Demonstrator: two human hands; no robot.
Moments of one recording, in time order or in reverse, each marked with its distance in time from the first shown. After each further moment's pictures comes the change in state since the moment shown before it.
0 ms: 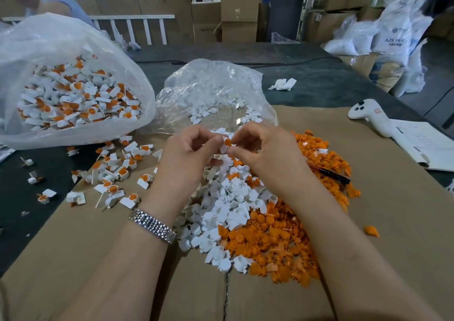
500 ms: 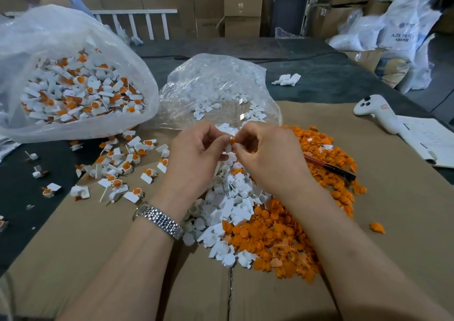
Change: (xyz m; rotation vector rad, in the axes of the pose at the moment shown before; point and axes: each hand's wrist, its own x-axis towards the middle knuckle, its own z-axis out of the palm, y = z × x) left_hand 0.000 -0.002 0.006 0.278 0.025 0.120; right_hand 0.000 0.002 0.016 -0.186 0.096 -0.076
